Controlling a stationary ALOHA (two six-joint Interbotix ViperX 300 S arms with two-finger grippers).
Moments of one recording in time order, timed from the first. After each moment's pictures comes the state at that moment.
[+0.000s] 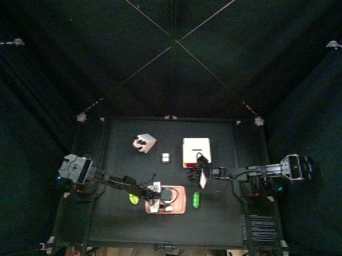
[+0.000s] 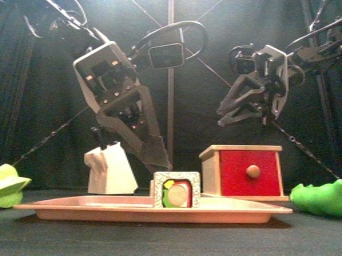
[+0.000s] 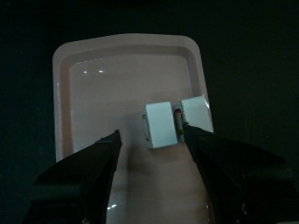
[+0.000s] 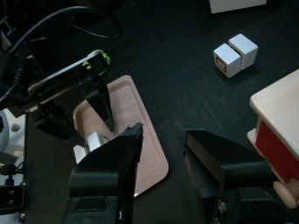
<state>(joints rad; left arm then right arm) -0.23 0.19 0.56 0.24 0.13 -0.38 -0.09 -0.33 1.01 0.10 -0.25 0.37</state>
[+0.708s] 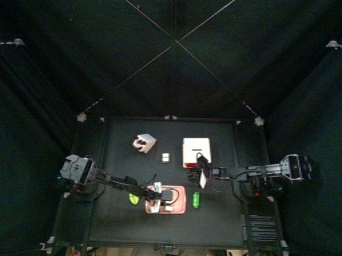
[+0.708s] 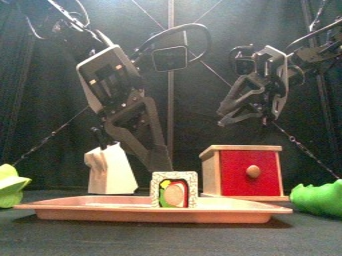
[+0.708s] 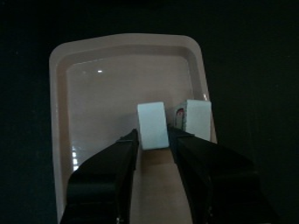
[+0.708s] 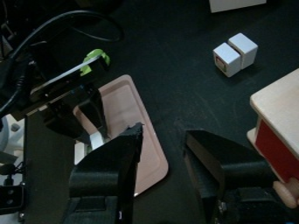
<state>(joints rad) -0.22 0.20 0.54 0.24 0.13 -0.37 -0.09 -0.33 1.01 0.10 -0.25 0.37</state>
